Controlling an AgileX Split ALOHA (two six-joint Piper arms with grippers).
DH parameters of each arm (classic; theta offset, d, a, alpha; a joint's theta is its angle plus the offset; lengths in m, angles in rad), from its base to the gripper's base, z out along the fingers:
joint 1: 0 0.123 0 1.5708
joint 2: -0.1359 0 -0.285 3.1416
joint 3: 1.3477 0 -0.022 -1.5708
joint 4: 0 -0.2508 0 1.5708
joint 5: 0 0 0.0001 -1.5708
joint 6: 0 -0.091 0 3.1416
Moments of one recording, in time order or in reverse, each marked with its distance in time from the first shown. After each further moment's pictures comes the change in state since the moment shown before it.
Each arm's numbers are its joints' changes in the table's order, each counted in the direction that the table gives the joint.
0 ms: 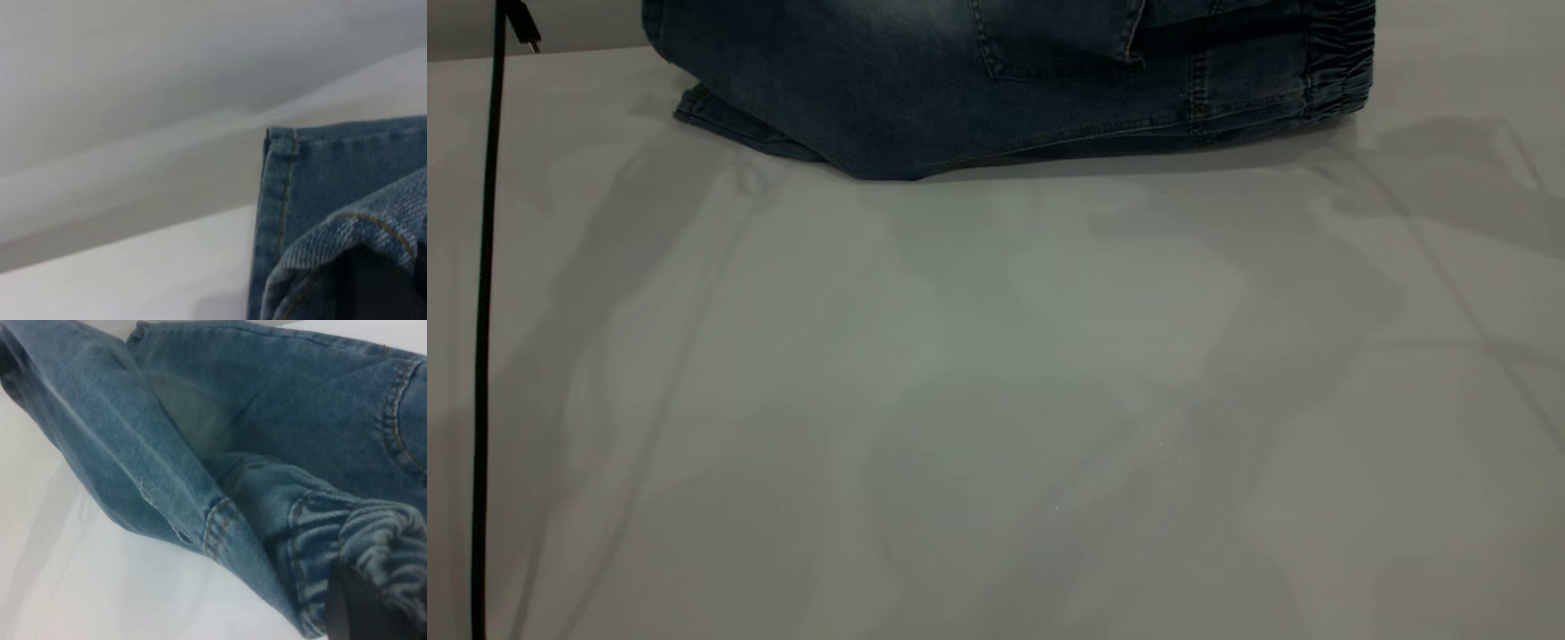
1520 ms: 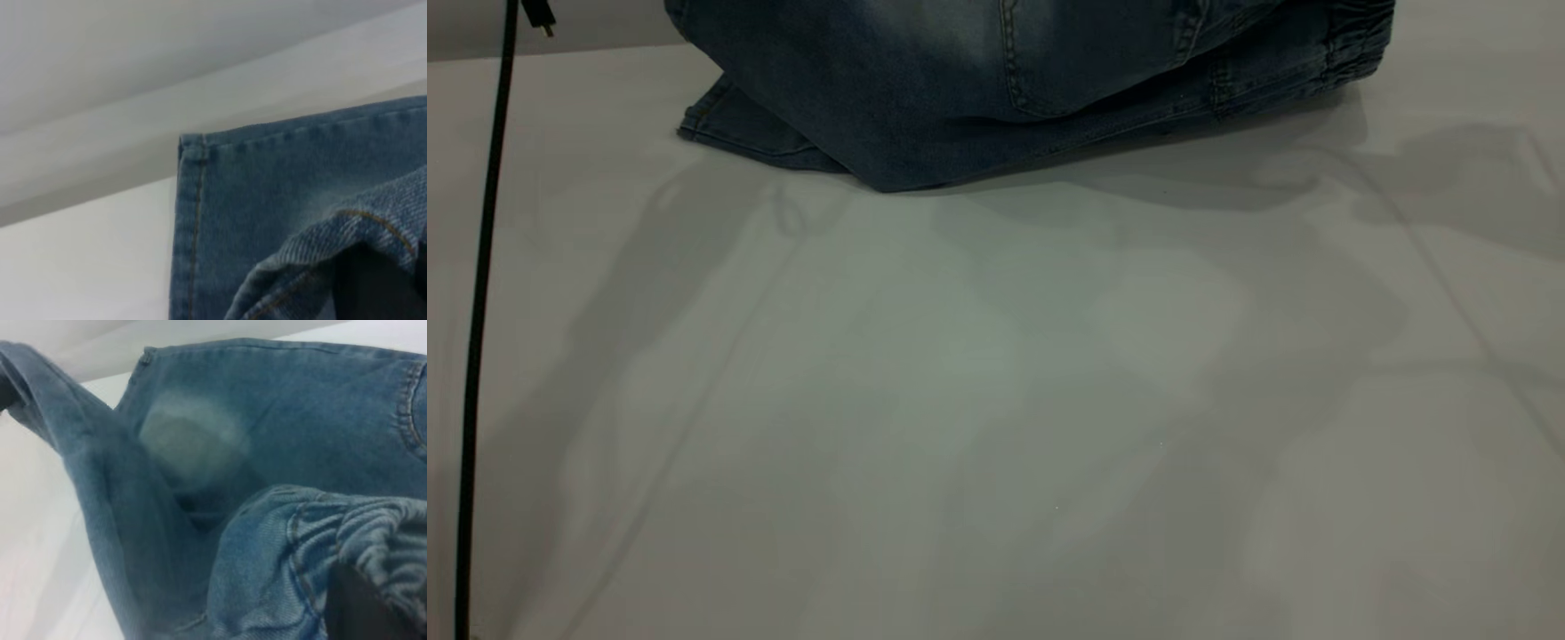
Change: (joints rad) left arm -0.085 0.141 0.153 0.003 0.017 0.053; right arm -0.015 0.058 0.037 0.017 0.026 -0.048
